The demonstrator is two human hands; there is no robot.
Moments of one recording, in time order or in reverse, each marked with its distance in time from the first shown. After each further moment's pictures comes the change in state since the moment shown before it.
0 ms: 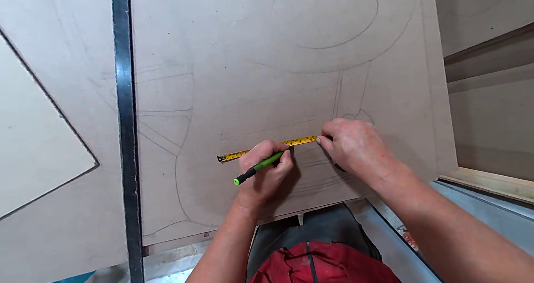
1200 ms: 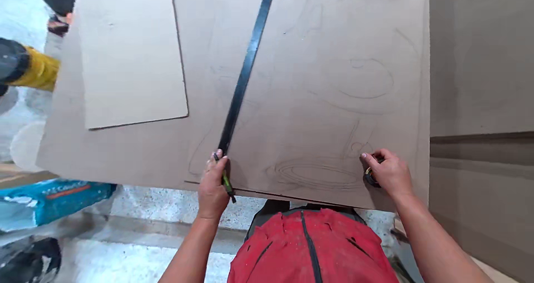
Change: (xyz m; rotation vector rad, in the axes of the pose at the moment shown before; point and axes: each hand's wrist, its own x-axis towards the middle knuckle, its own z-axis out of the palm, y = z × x) left_hand -0.164 -0.064 -0.117 0.545 0.333 -0.263; right_hand -0.035 0.089 0.002 0.263 0.289 0.229
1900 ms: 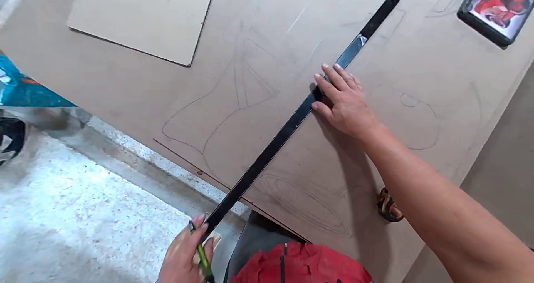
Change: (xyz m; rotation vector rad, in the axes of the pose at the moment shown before) left_hand -0.177 0.129 0.022 0.027 0.054 -0.394; right_hand 0.202 -0.222 0.057 -0.282 -0.128 -1.278
